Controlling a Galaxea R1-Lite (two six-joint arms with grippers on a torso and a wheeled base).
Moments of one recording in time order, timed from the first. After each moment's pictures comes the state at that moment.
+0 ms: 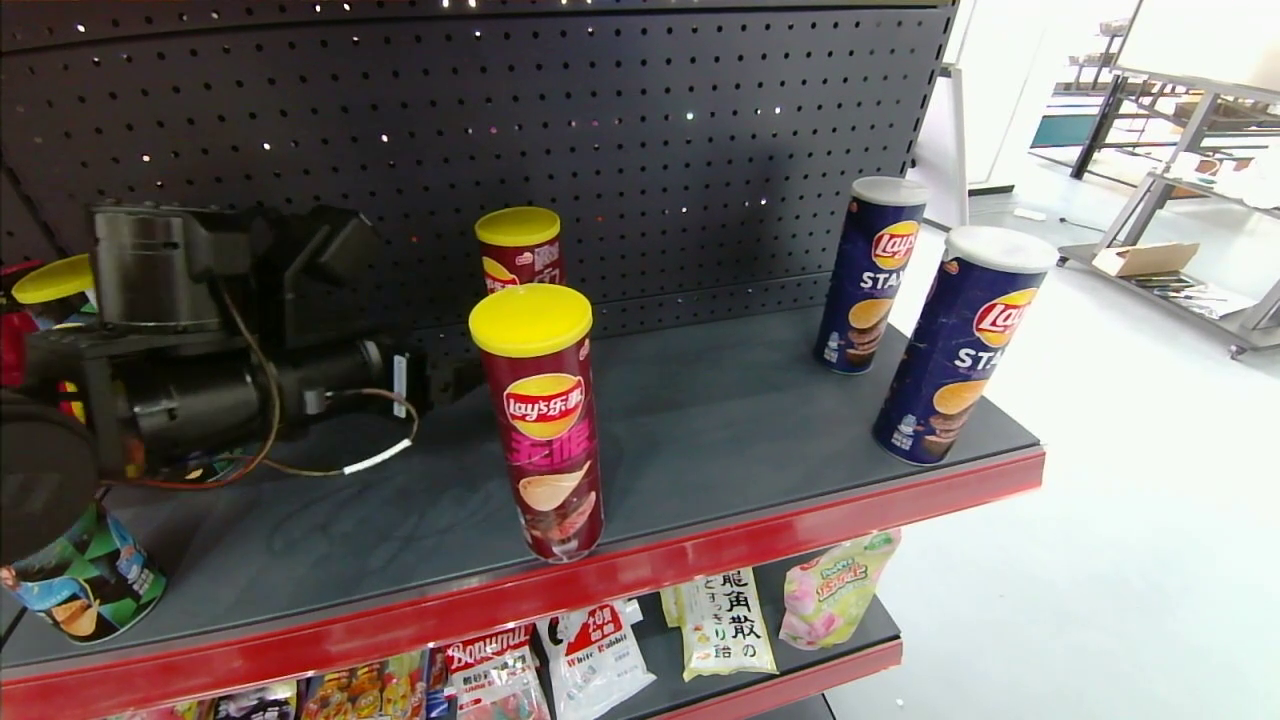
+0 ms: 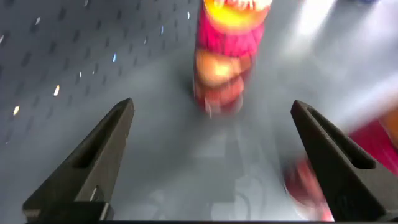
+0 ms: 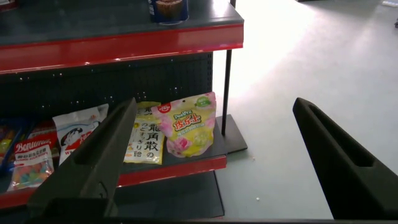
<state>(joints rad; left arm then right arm) -0.30 1.56 -0.84 -0.40 -0.16 0.06 0.00 0.00 0.00 0.00 0.05 0.00</state>
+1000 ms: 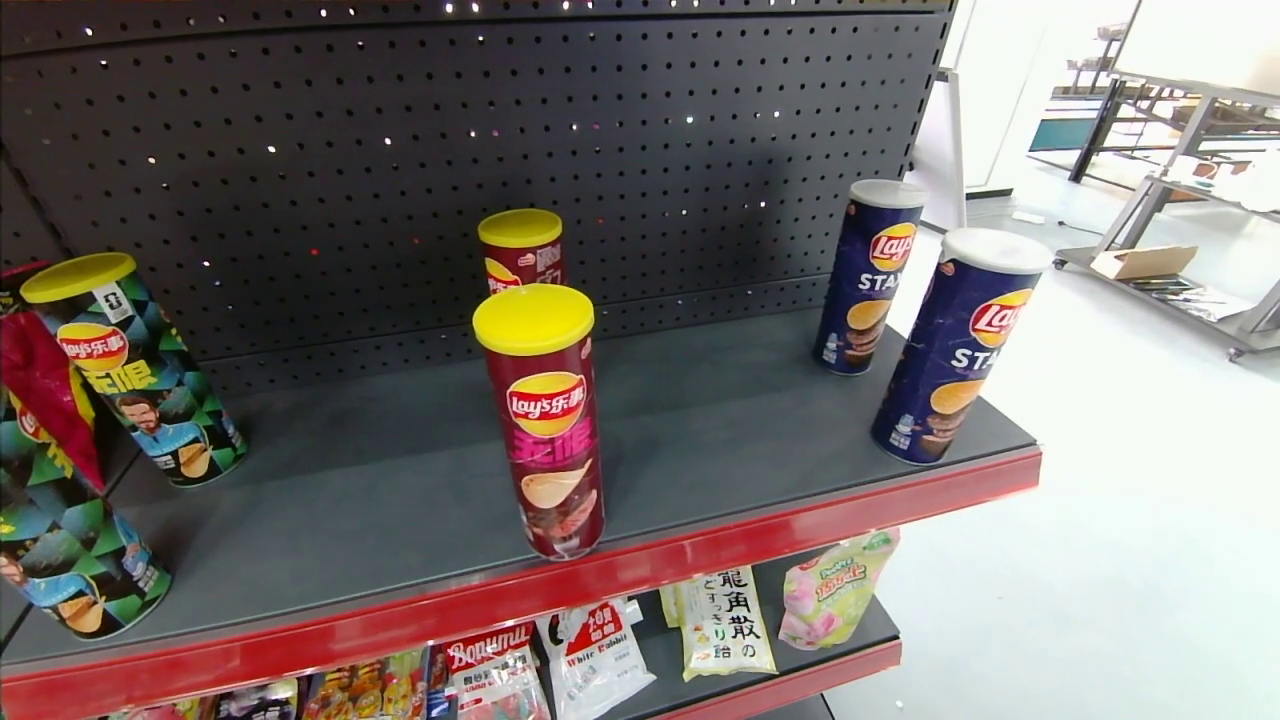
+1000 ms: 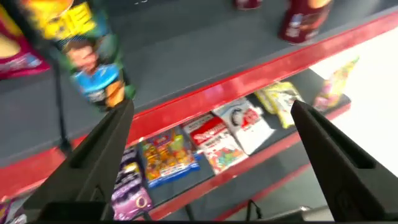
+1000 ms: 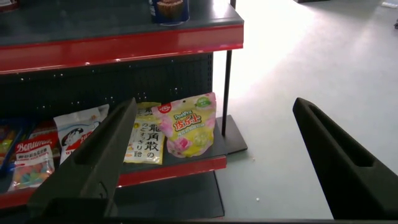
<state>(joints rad) -0.28 0.20 -0.50 0.47 0.03 0.04 0.00 0.00 0.00 0.00 0.05 0.00</state>
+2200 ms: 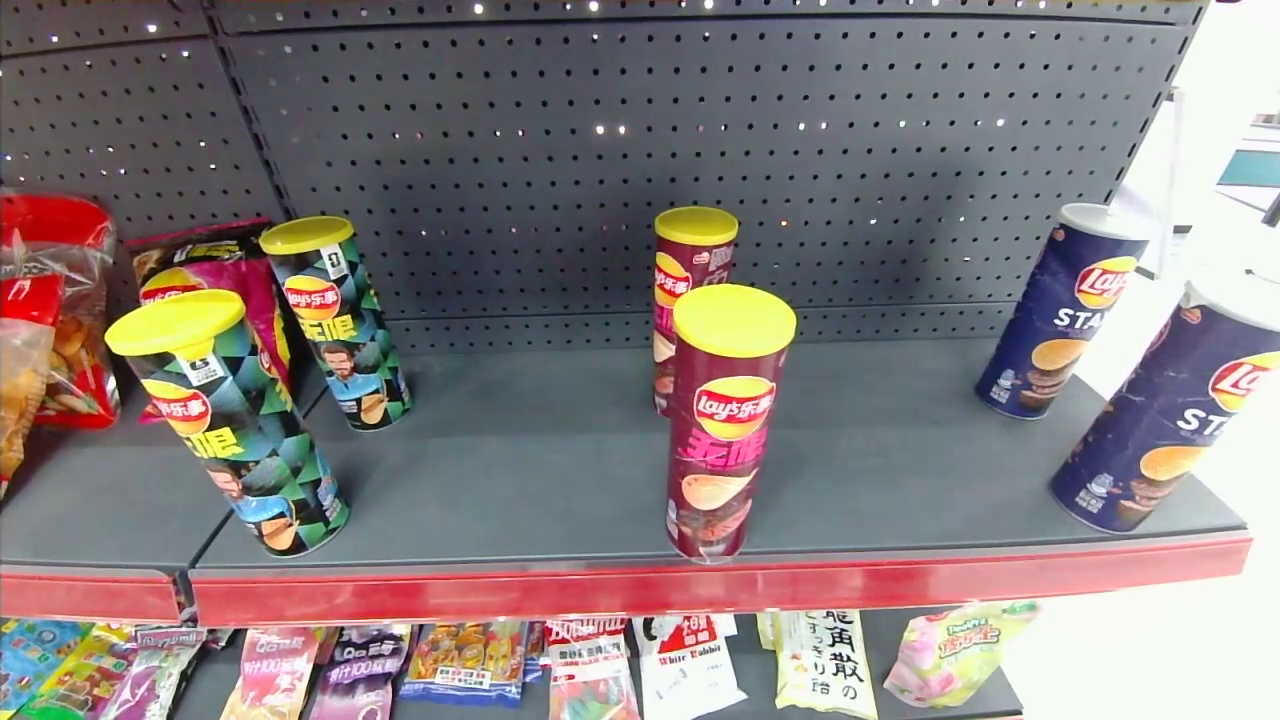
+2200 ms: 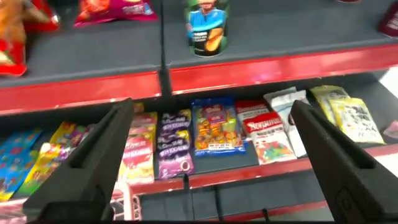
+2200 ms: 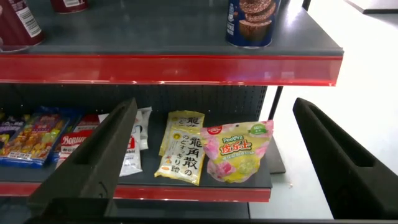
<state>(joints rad) -0.28 0.06 -0.40 0.46 0.16 0.02 0.00 0.00 0.00 0.00 0.05 0.00</state>
